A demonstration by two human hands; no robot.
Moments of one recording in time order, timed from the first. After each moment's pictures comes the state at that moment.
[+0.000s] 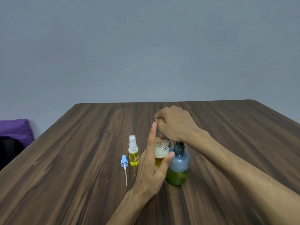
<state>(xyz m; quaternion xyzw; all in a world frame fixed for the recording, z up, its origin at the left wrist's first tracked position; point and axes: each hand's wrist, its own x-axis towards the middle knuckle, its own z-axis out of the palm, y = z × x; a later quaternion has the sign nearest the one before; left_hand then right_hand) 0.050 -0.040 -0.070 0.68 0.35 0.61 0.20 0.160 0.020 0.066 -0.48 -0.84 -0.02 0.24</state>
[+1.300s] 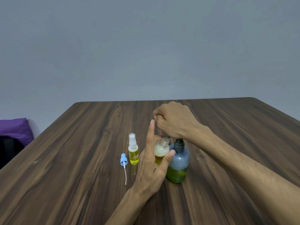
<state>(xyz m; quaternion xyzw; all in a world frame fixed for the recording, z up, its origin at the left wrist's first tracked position) 0.051 -0.037 -0.074 0.68 0.34 0.62 0.20 0.161 0.024 0.067 -0.46 -0.85 -0.01 0.25</state>
